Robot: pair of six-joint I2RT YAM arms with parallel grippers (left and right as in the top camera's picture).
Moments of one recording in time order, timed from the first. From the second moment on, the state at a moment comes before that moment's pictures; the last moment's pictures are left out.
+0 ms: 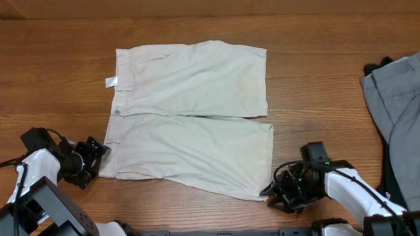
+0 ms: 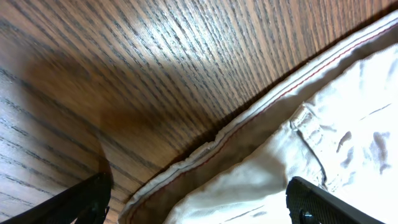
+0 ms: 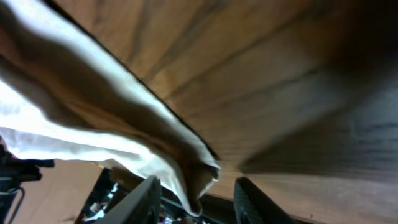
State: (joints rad) left arm 0.68 1.59 0.79 -0.71 0.36 -0.31; right arm 0.11 1.32 0.37 -0.71 -0.74 0.77
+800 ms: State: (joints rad) left arm 0.68 1.61 0.78 -0.77 0.37 -0.26; right arm 0.11 1.23 0.49 -0.92 -0.66 0.70
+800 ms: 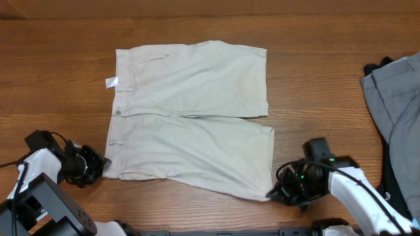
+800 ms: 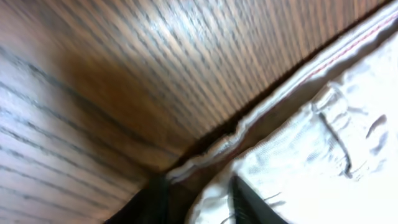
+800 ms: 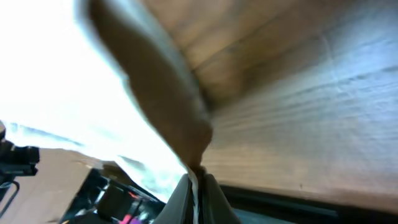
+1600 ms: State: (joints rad) left arm 0.69 1.57 0.71 -0.82 0.37 -0.25; right arm 0.11 1.16 0.66 -0.98 -0.57 0.65
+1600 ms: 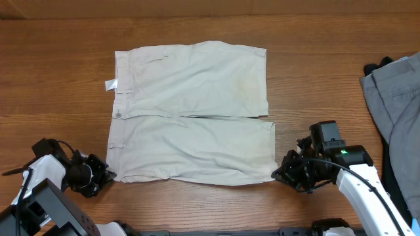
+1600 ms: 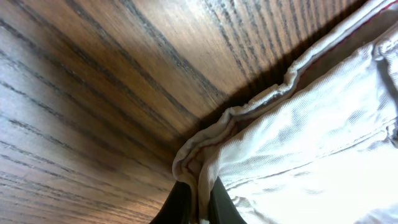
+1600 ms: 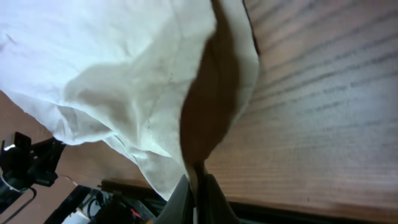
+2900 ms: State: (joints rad) left arm 0.67 1.21 1.34 -1.38 0.38 -0.16; right arm 0.13 1.49 1.53 -1.18 -0.41 0.56
